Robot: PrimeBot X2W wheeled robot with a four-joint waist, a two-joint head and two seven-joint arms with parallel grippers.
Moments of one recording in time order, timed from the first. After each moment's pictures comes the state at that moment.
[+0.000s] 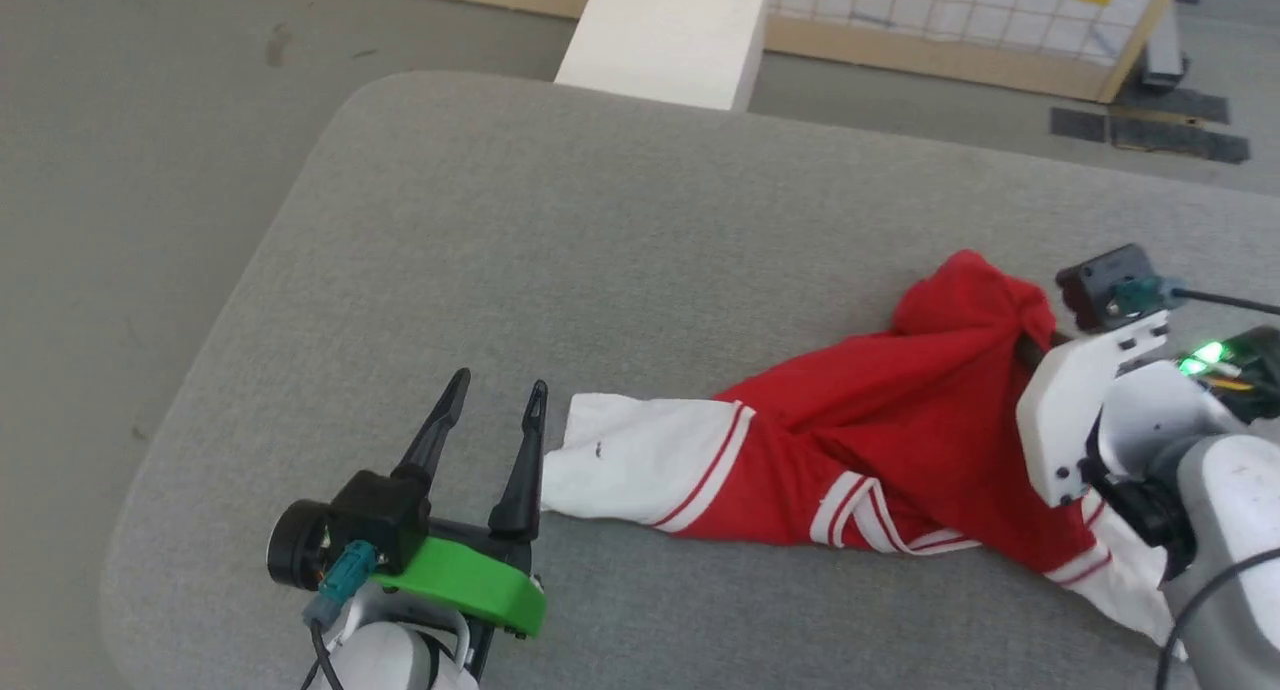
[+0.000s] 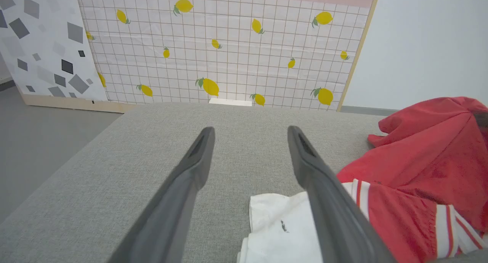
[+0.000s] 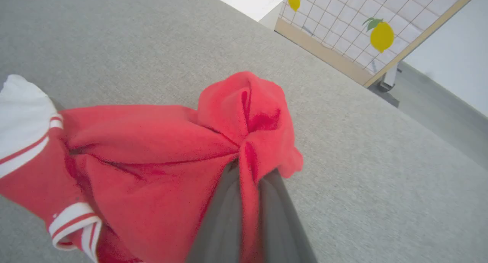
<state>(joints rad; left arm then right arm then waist) -0.09 0.06 -0.20 0.09 -0.18 -0.11 -0.26 -0.36 -0.33 0.17 0.14 0.18 0.13 0.57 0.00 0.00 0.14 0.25</state>
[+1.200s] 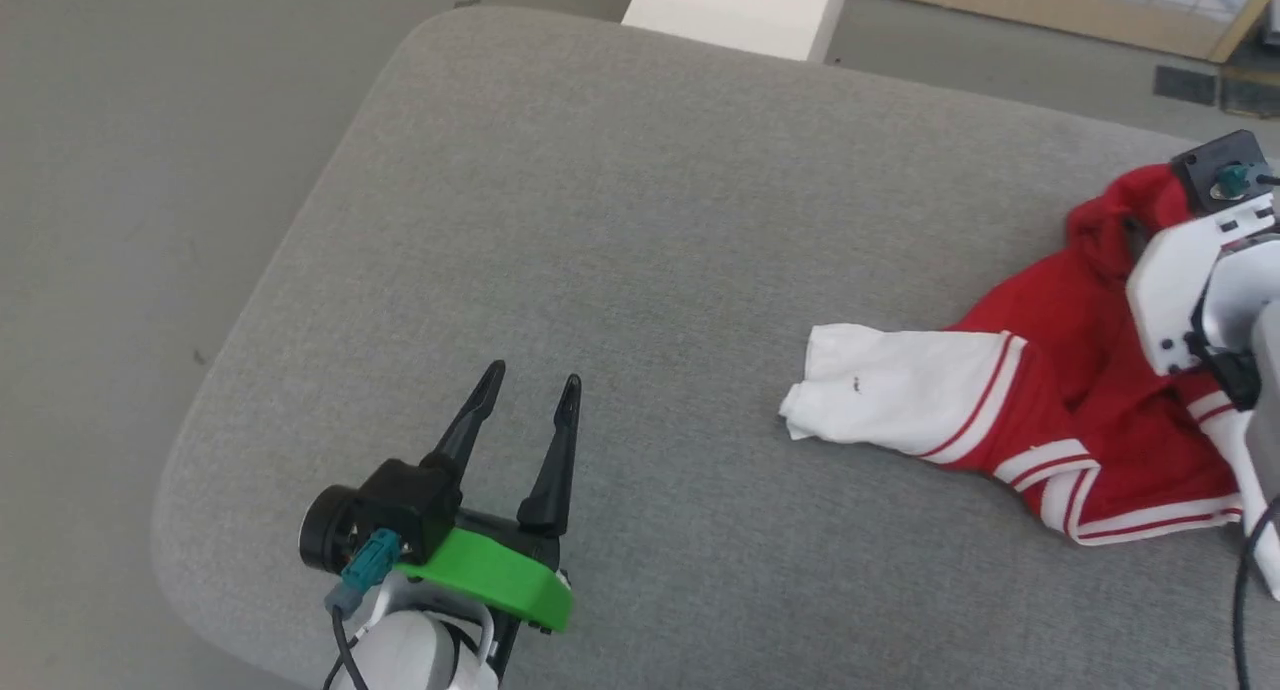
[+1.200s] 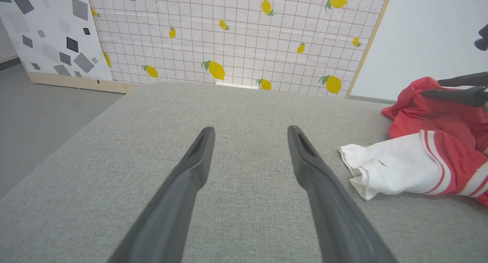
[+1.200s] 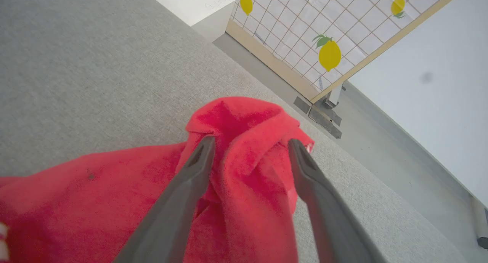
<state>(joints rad) -0.12 0.05 -0.25 0.11 -0.21 -0.12 -0.26 -0.78 -0.41 0.20 0.86 -0.02 0.13 0.16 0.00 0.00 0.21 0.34</state>
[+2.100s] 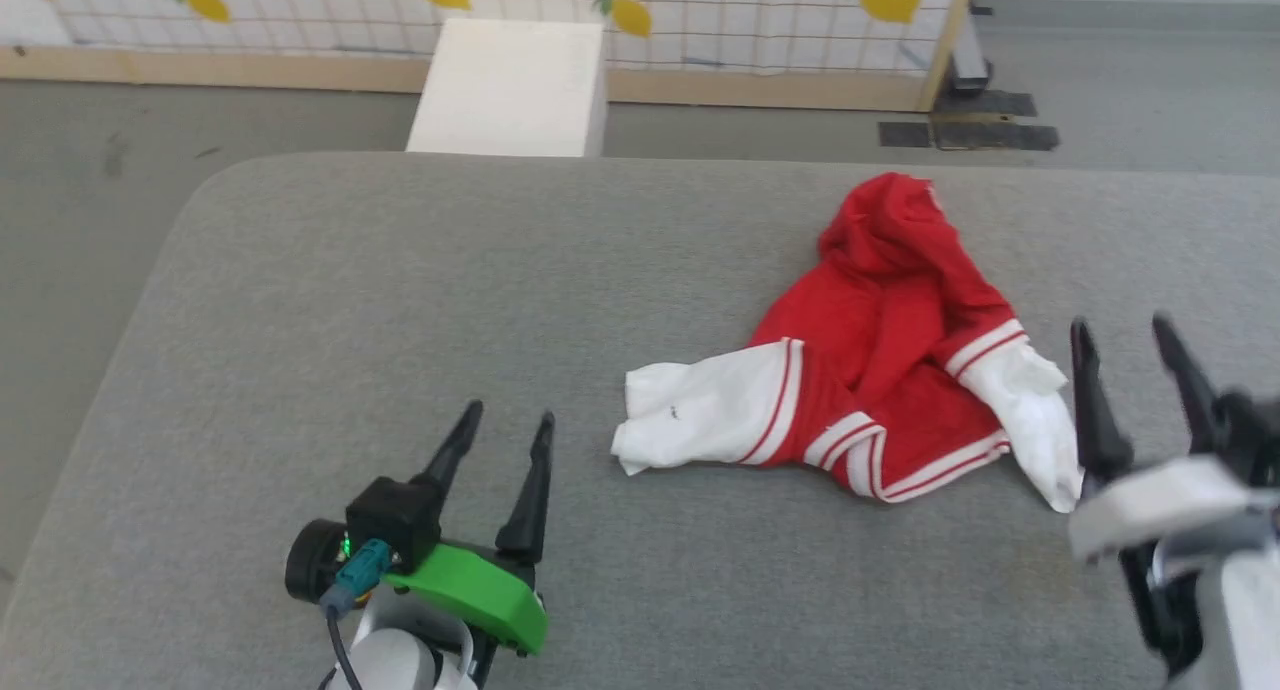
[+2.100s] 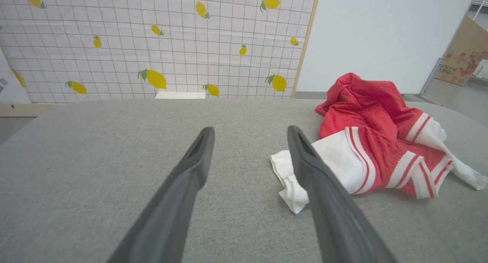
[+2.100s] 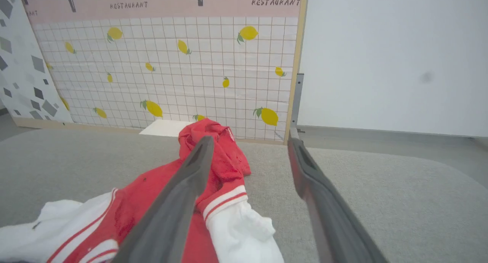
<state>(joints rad) -0.12 0.08 -0.22 0.22 -0.21 -0.12 -0.26 -0.21 -0.18 -0.10 0.29 0.15 0.13 -0.22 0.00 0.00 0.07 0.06</state>
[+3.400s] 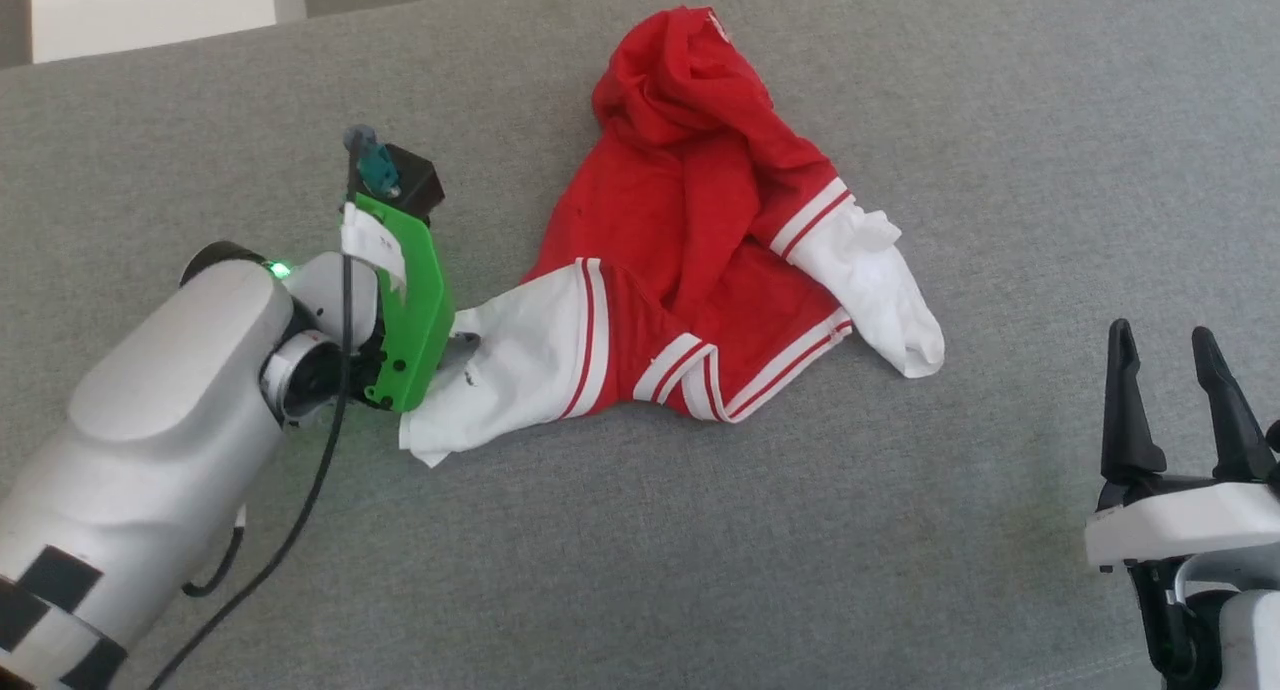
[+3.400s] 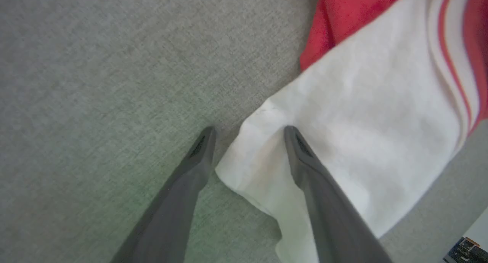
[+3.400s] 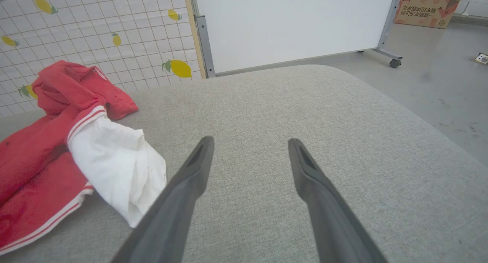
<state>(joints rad) -0.91 0.55 -0.92 0.45 -0.96 -0.13 0.79 -0.09 -0.05 -0.21 0.05 0.18 0.13 -0.15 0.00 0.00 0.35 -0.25</state>
